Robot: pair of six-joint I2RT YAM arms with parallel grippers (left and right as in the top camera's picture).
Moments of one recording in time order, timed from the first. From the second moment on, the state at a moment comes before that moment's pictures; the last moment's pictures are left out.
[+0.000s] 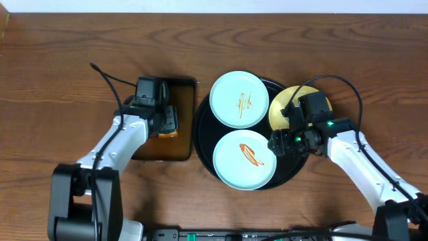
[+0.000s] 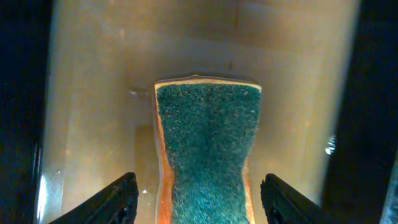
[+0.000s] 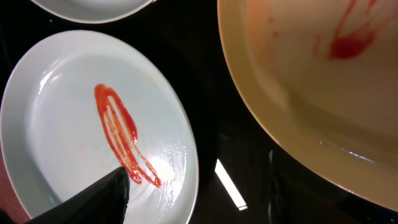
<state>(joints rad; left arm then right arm) -0.14 1.63 0.91 -0.47 0.00 -0.26 0.25 1.48 0.84 -0.68 -0.32 0.18</state>
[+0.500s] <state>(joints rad) -0.17 1.70 0.91 -0.44 -0.03 -0.28 0.25 1.48 0.84 -0.68 -0.32 0.18</state>
